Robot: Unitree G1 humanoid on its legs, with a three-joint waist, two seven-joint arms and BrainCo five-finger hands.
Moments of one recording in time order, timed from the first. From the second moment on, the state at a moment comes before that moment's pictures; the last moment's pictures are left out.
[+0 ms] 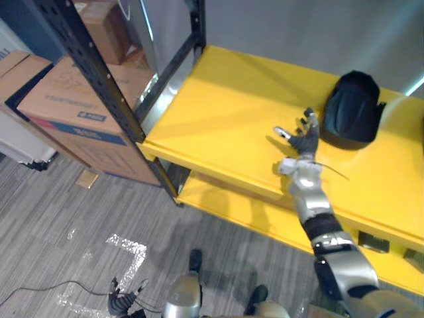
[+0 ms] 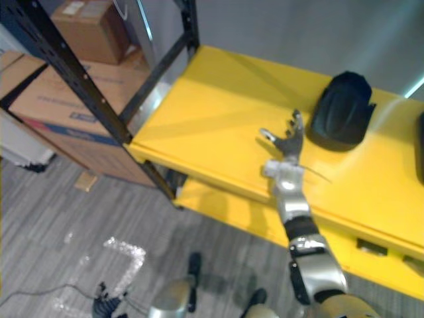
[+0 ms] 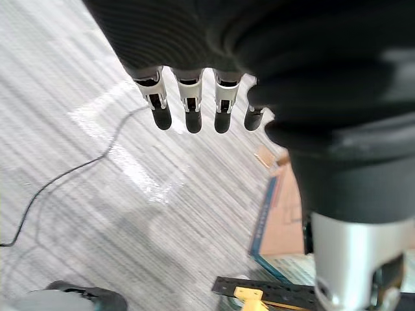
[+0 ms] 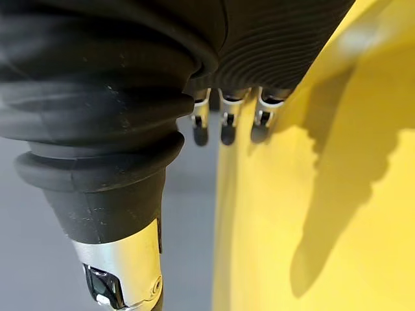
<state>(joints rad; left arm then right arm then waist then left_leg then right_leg) 0.28 0.07 0.13 0.81 -0.24 -0.36 0.34 -0.68 -0.23 0.02 0.68 0.26 -0.24 -0.45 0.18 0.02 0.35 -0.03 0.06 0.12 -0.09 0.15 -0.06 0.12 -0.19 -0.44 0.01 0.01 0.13</state>
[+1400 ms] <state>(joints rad) 0.27 0.07 0.10 0.81 -0.24 -0.37 0.33 -0.67 -0.21 -0.04 0.66 0.26 -0.27 -0.54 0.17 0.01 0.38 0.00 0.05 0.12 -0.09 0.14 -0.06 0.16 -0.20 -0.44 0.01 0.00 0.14</state>
